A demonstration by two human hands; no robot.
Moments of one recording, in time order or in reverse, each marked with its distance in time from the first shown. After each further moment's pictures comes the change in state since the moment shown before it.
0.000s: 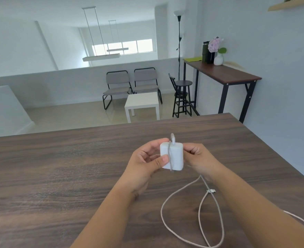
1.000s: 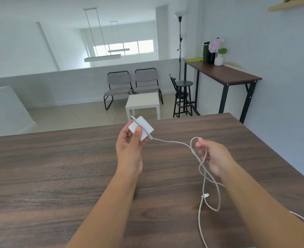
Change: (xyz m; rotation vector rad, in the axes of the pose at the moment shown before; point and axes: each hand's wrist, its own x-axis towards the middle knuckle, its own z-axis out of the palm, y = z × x) left_hand 0.037 0.002 -0.011 -0.195 0.586 0.221; right_hand 0.006 0.018 -0.038 0.306 0.527 0.357
